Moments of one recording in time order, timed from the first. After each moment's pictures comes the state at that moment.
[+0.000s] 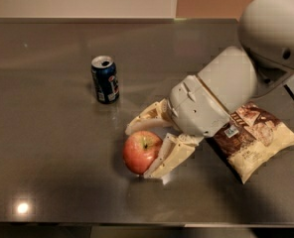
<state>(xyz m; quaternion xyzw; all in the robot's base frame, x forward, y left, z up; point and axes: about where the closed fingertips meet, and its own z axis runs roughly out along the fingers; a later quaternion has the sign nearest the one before) 0.355 0.001 0.904 -0.78 0.48 0.30 0.27</state>
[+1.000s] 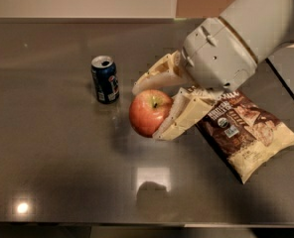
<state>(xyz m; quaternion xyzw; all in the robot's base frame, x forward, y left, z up) 0.375 -0.012 0.982 -0.78 0.49 0.26 0.29</state>
